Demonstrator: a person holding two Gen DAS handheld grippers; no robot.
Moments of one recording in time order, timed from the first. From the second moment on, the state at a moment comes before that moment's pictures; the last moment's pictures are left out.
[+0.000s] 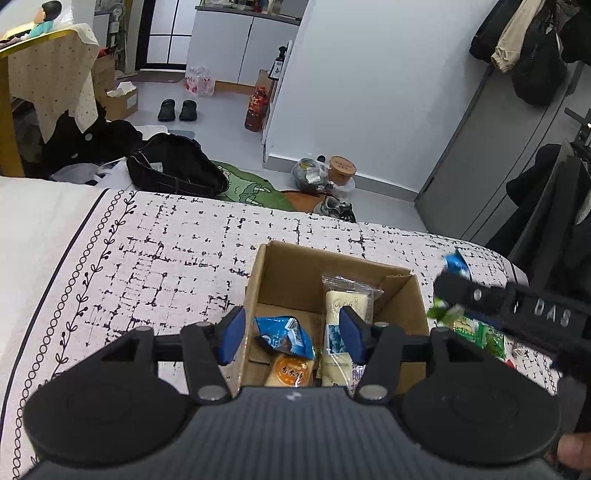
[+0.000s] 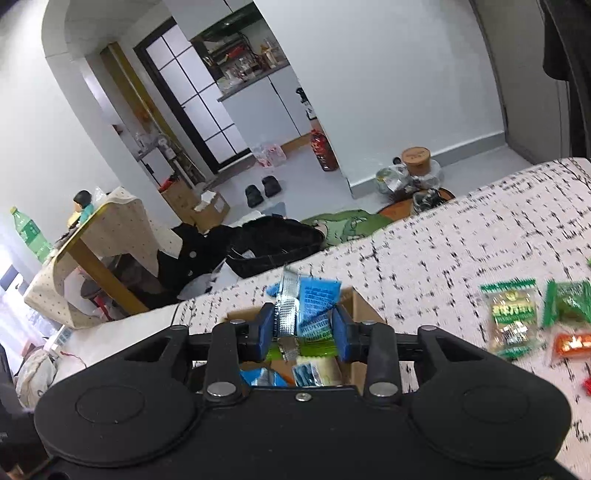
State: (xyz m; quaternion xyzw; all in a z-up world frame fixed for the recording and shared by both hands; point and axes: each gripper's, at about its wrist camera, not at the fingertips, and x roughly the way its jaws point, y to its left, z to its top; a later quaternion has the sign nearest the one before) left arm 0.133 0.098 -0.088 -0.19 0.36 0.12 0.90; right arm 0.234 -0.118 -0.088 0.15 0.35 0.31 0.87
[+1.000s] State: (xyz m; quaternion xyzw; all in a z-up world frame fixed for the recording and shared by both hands) left arm 0.145 0.045 -0.084 -0.18 0.40 0.07 0.90; right arm 0.215 -0.226 -0.100 0.15 0.38 0.22 0.89
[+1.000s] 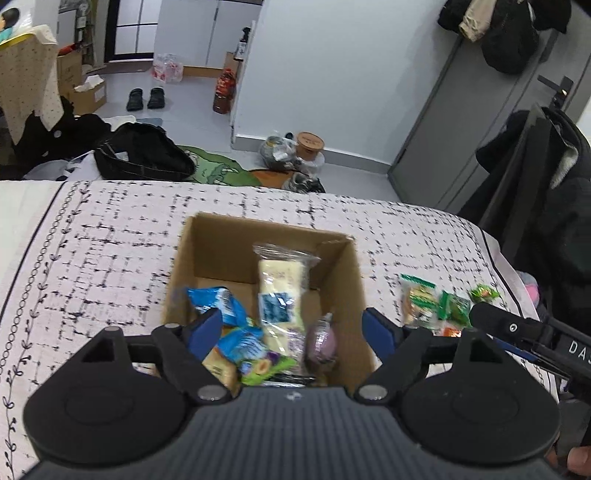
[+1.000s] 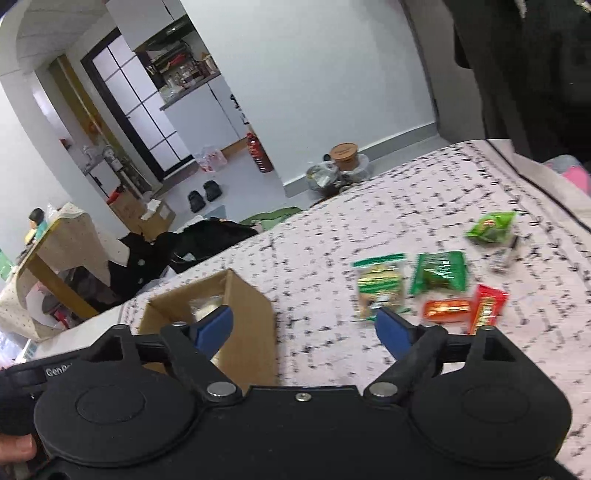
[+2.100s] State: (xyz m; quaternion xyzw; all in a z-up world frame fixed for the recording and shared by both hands) left arm 0.196 -0.056 -0.077 -0.12 0.40 0.00 0.91; right arm 0.227 -0.316 -0.119 0.16 0.43 0.16 0.88
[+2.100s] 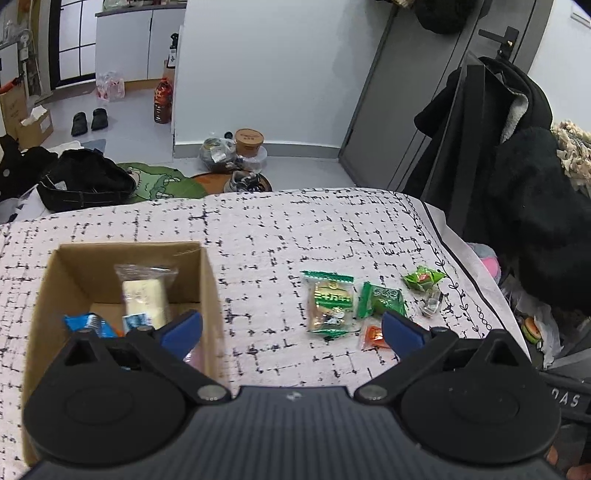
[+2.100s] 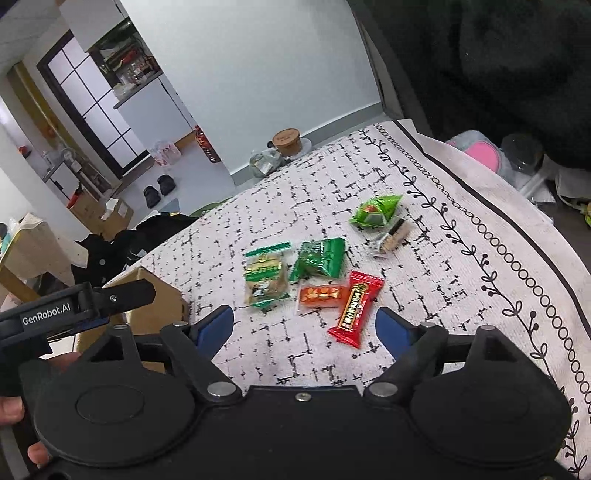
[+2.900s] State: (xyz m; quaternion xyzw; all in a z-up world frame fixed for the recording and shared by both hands) left arm 0.248 -0.086 -0.131 -0.13 0.44 -0.01 0.89; right arm 0.276 -0.301 -0.193 0.17 0.49 0.11 0.85
